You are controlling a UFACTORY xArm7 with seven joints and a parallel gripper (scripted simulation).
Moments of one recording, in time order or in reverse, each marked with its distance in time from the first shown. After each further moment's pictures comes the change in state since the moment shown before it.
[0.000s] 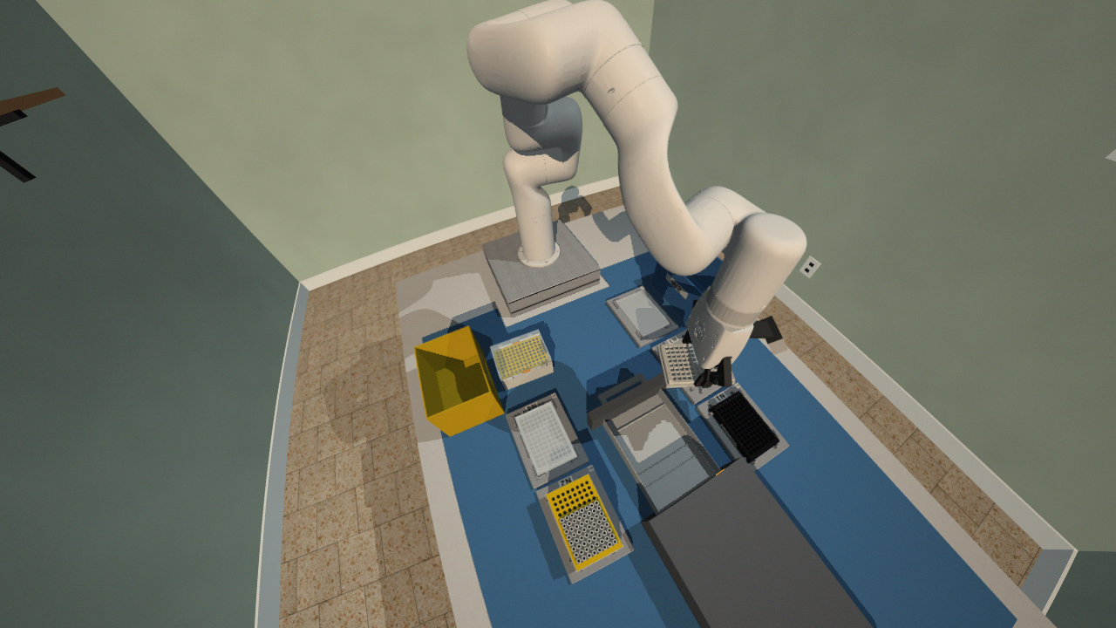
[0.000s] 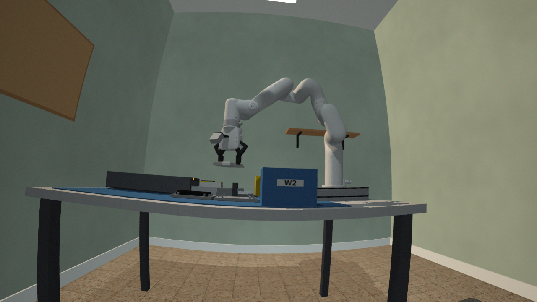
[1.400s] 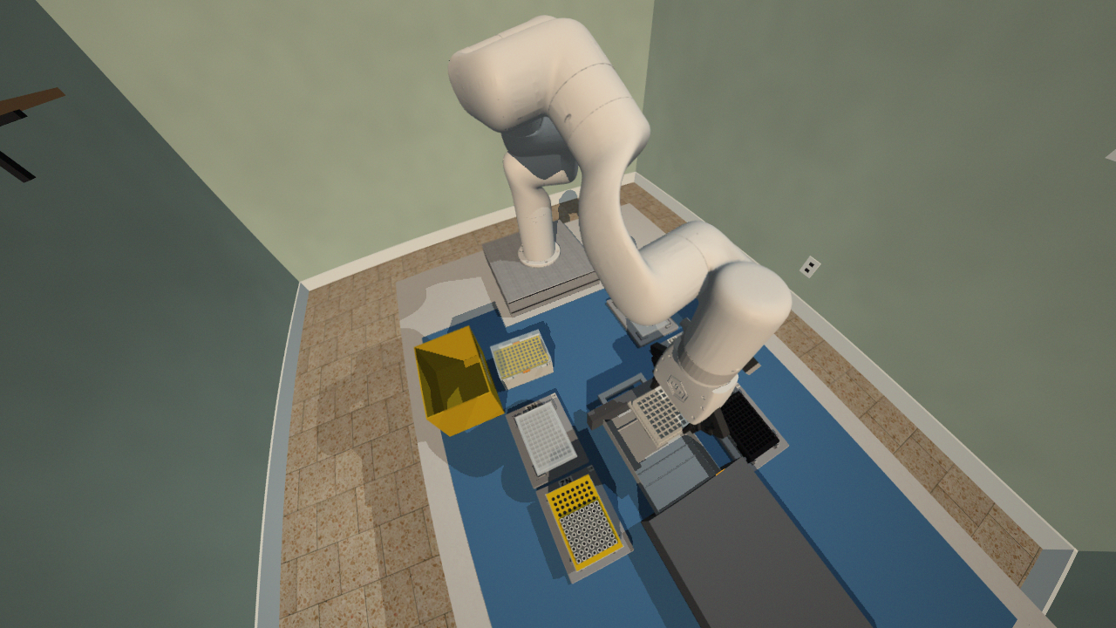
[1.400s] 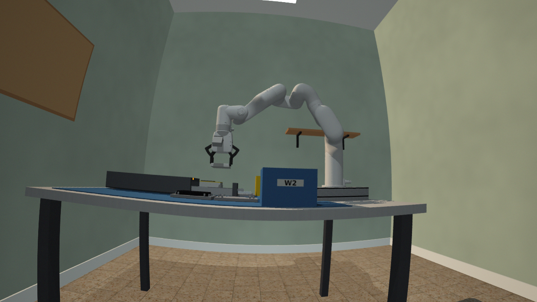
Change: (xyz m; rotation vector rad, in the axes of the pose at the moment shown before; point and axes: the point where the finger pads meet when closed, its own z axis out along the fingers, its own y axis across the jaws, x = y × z) arm -0.060 0.079 0.002 0.009 0.012 -0.457
